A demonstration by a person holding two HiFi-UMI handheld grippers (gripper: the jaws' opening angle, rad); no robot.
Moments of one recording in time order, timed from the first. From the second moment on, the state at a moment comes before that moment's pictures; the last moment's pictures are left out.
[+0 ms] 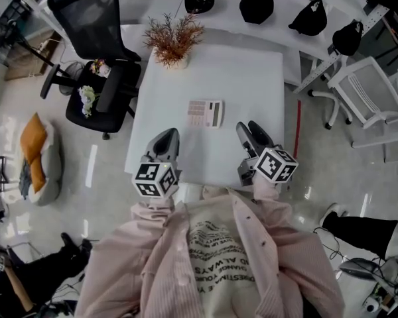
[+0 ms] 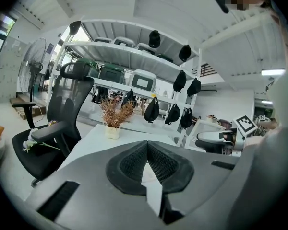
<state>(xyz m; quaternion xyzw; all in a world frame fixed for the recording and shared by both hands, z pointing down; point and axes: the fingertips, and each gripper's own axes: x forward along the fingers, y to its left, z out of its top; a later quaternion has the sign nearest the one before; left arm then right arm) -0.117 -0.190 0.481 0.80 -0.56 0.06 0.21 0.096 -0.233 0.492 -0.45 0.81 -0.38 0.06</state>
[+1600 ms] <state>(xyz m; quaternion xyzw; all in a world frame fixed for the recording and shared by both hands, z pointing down) -0.120 -0.246 0.607 0.77 -0.53 0.12 0.33 0.028 -0.293 0.636 -0.44 0.75 -0.48 -0.04</state>
